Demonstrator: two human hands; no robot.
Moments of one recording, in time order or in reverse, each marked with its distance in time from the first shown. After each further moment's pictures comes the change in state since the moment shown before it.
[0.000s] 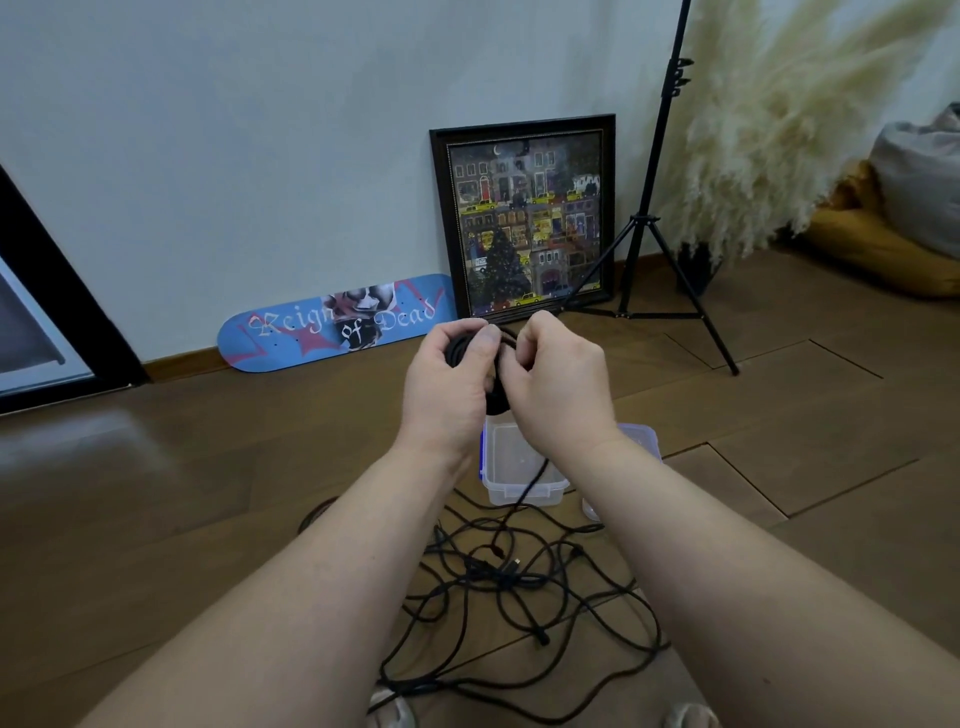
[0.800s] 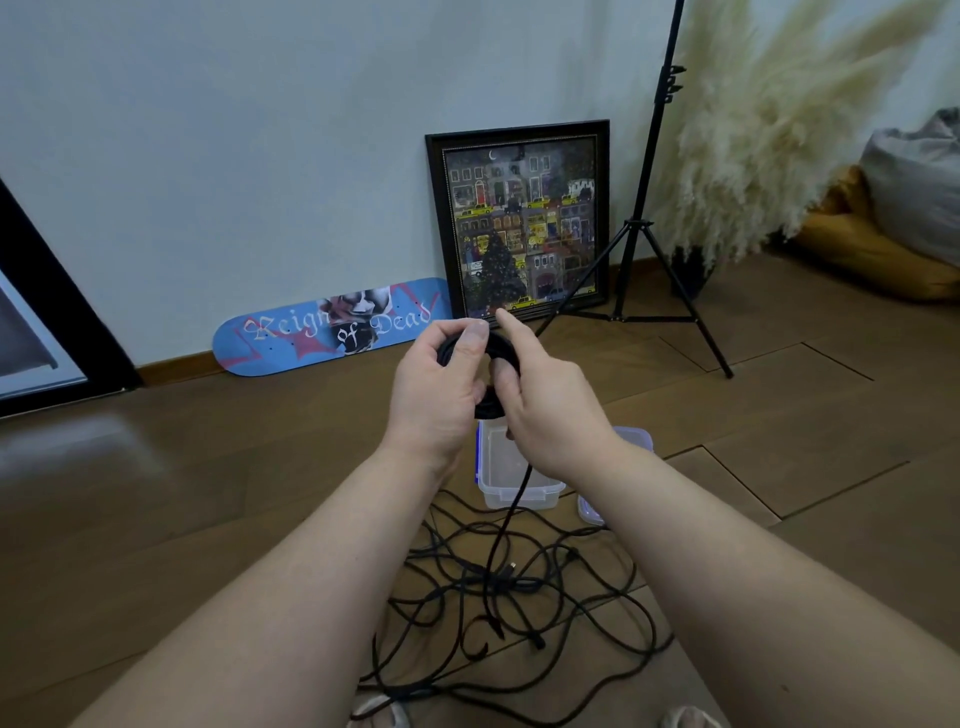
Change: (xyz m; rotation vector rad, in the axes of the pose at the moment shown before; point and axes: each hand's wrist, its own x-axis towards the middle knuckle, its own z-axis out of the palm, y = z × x) left_hand 0.001 0.006 -0.002 -0.038 -0.089 0.057; right_hand -0.006 0.007 -0.006 -0.018 -0.249 -0.055
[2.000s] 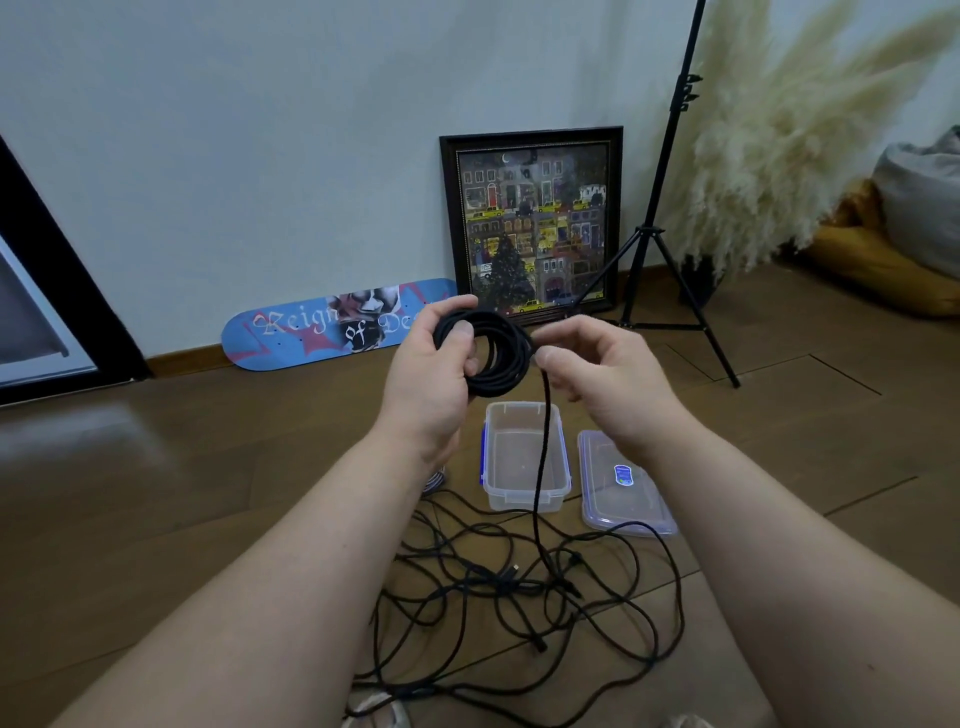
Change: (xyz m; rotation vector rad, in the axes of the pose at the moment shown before) left_hand 0.007 0.011 -0.015 0.022 0.017 -0.045; right_hand 0.006 0.014 -0.028 0.590 0.036 0.089
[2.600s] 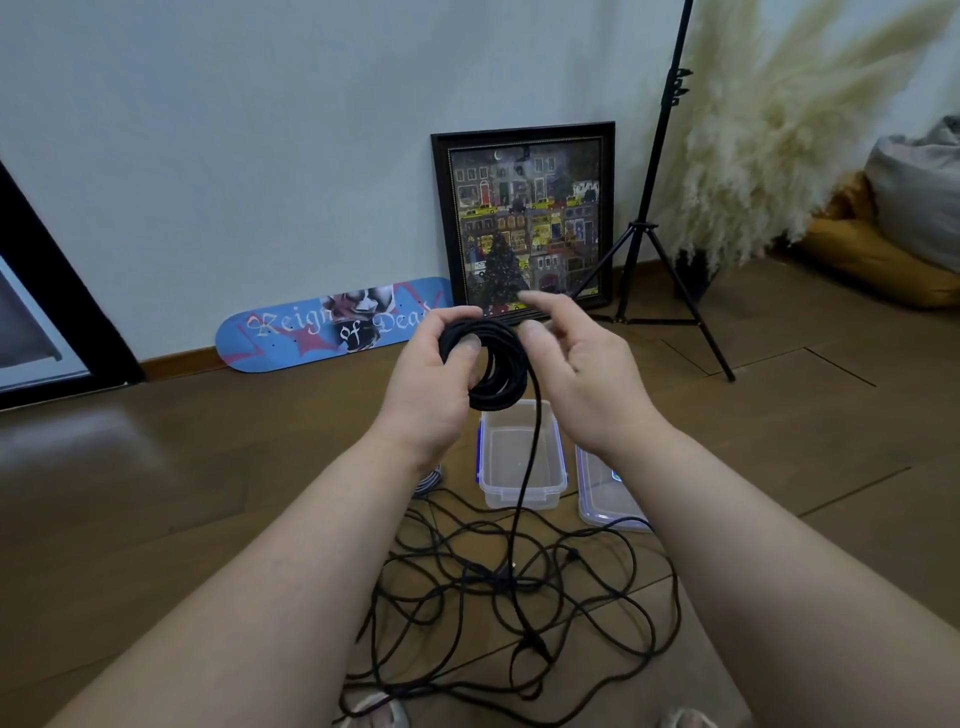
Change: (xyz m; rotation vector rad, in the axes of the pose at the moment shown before) left_hand 0.000 -0.007 -0.001 0.271 -0.067 0.070; right_hand 0.000 0.000 0.009 -0.360 0.107 -0.188
